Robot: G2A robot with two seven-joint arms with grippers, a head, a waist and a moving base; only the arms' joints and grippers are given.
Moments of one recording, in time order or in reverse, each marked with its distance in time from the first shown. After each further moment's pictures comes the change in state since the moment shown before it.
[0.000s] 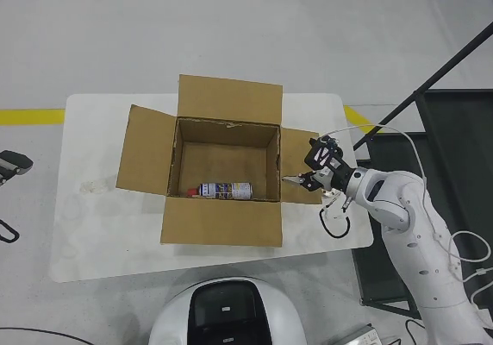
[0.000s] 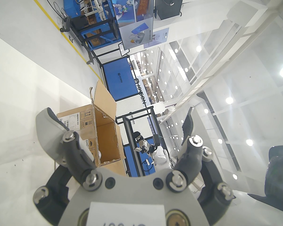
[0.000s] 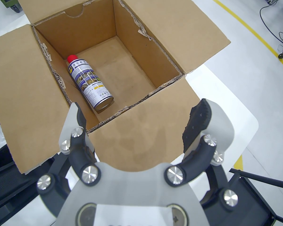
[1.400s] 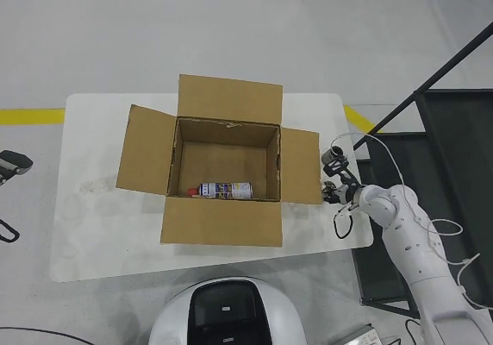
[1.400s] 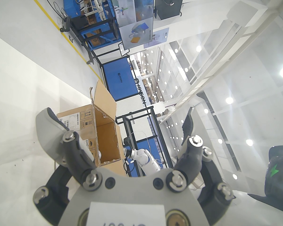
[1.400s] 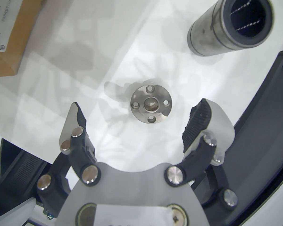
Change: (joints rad) left arm 0.000 0.000 0.000 0.000 0.000 0.000 0.000; right arm 0.159 -0.004 -0.080 0.643 -0.030 0.174 0.120
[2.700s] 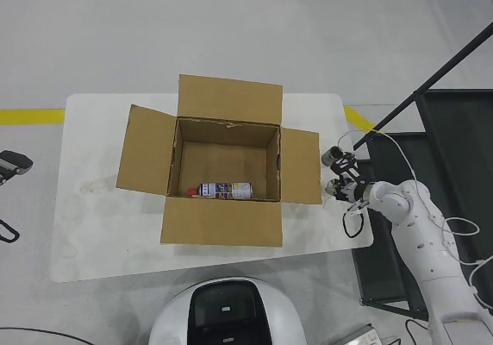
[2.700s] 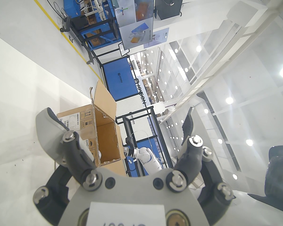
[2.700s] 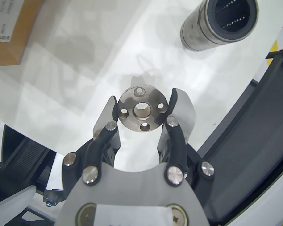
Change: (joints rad) left arm 0.000 0.000 0.000 0.000 0.000 0.000 0.000; right arm -0.035 0.043 0.070 -0.098 0.069 -0.078 0.078
